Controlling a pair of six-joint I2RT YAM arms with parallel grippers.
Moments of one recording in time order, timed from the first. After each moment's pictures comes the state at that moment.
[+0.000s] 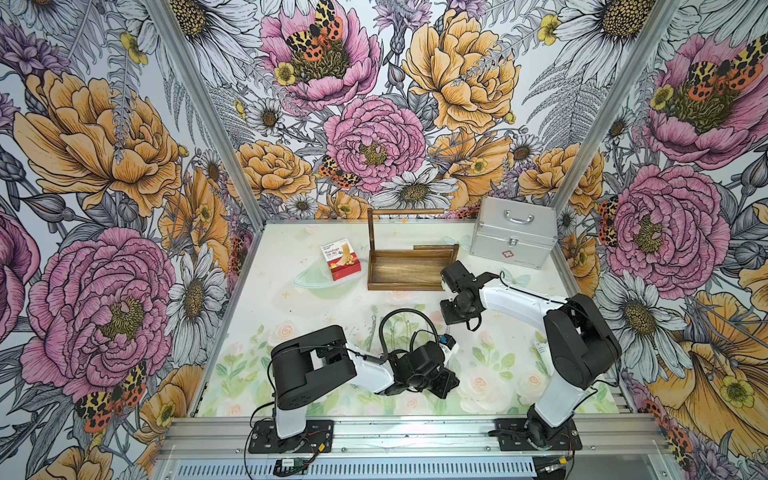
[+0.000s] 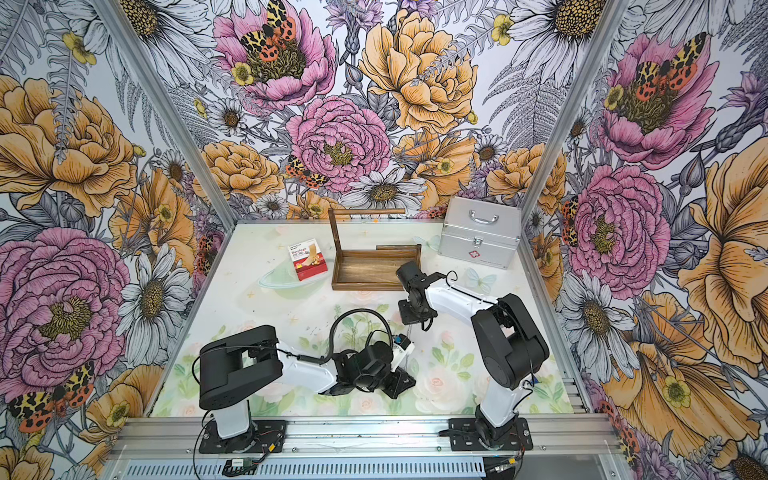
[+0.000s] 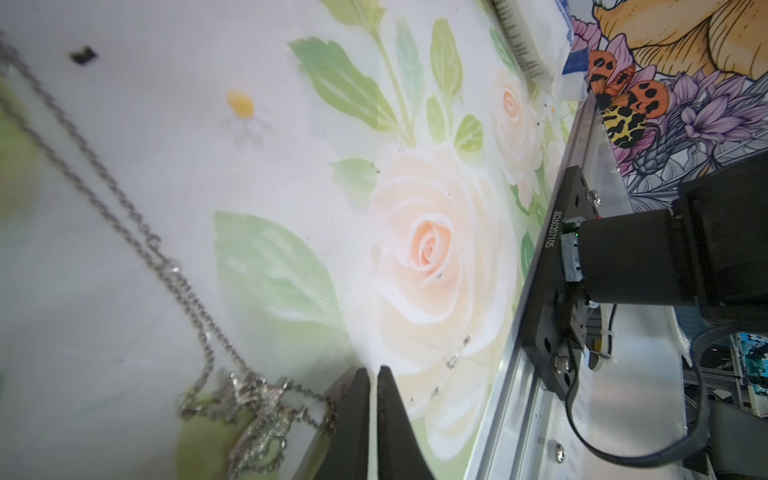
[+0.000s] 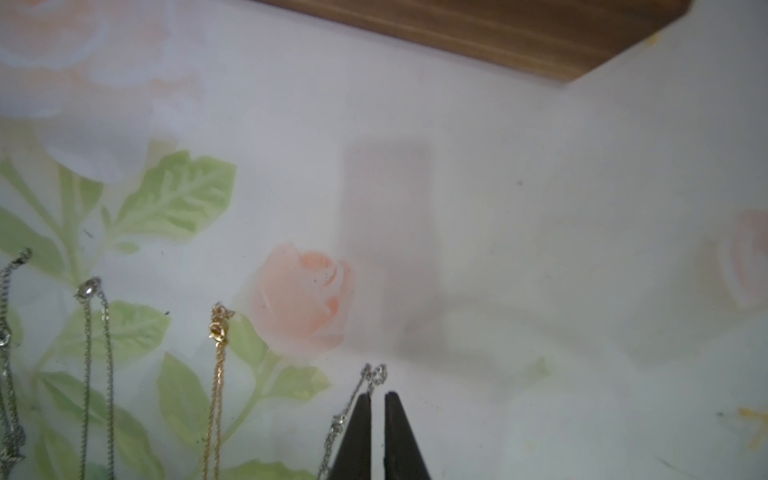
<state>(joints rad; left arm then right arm) -1.22 1.84 0.74 0.37 0.21 -0.71 0.52 1.74 1.11 -0.70 -0.02 0.30</state>
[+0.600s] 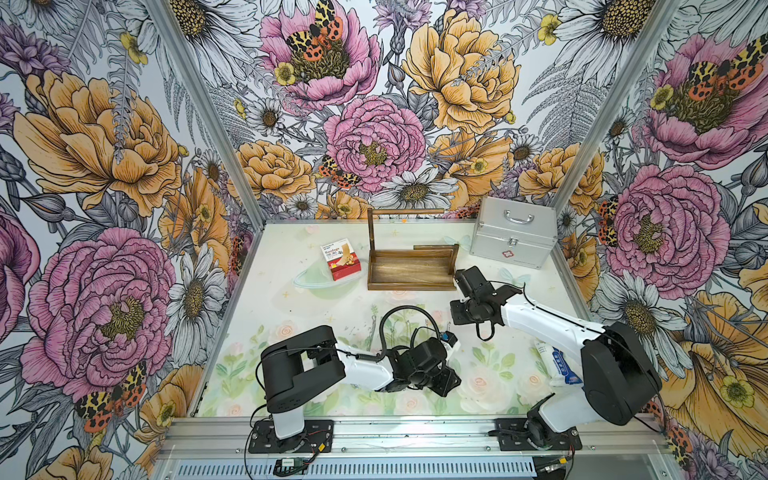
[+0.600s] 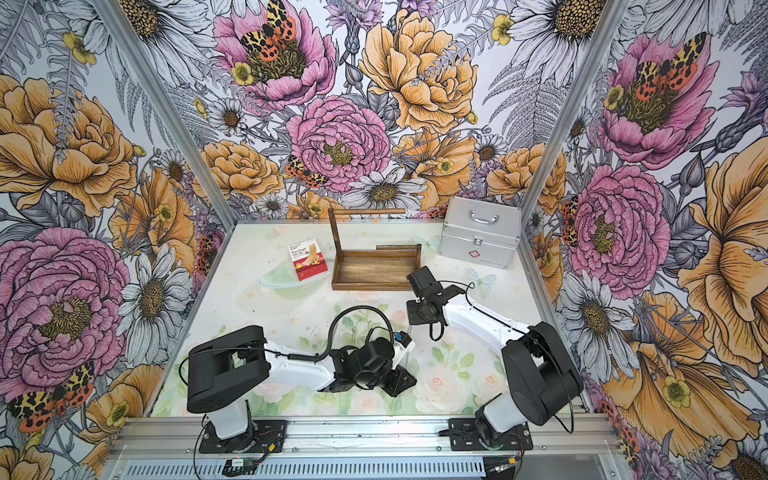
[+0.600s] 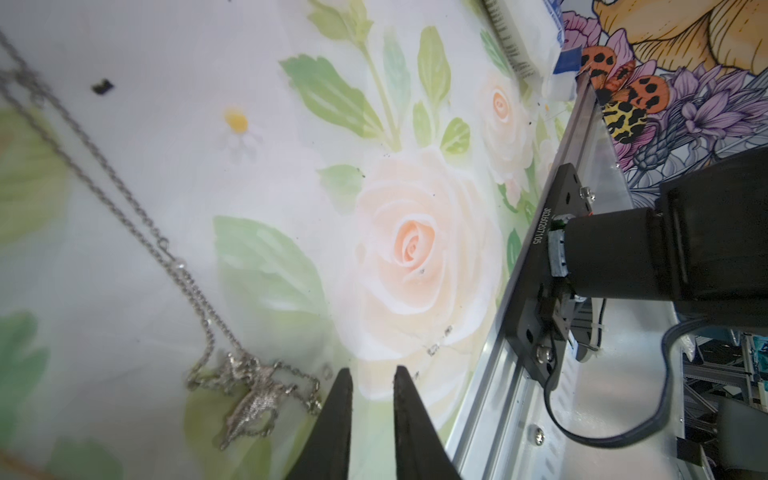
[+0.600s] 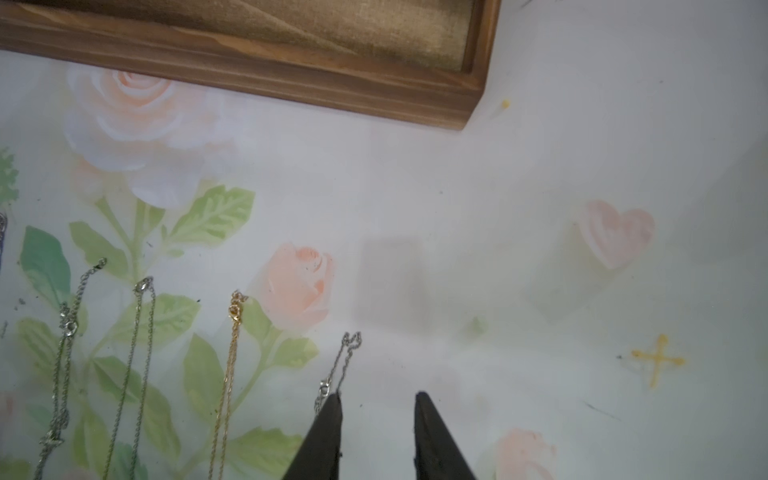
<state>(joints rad) -1.21 1.77 0.80 0.22 0.21 -0.69 0.52 1.45 0.90 -0.56 0.06 0.35</state>
